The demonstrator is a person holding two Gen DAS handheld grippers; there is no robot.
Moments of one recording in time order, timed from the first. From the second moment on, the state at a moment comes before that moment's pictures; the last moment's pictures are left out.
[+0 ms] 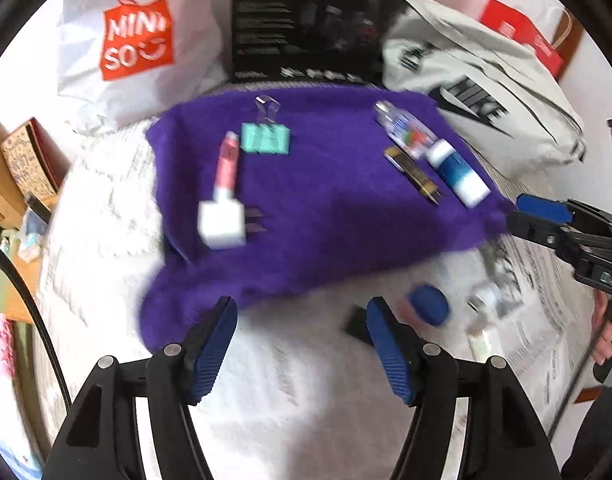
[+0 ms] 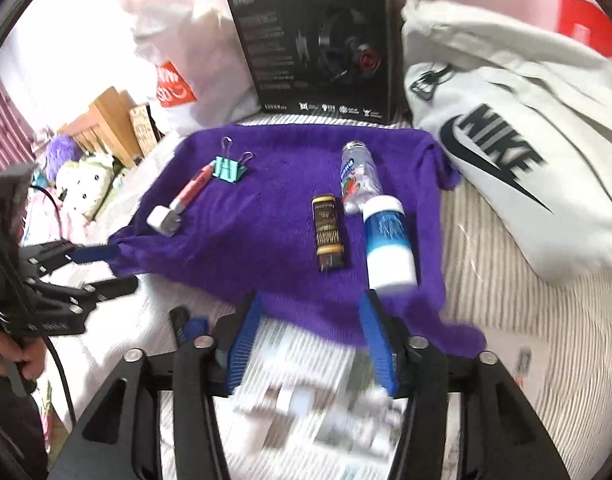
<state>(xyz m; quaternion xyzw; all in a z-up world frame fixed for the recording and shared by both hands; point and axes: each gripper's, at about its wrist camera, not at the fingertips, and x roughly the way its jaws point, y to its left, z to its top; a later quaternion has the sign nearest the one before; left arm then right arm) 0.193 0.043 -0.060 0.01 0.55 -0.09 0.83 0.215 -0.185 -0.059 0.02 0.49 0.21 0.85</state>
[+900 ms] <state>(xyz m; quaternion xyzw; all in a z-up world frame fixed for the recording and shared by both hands) 0.162 -0.001 -0.104 0.07 0.59 -0.05 0.81 0.112 -0.227 -0.082 0.08 0.51 0.21 0.83</state>
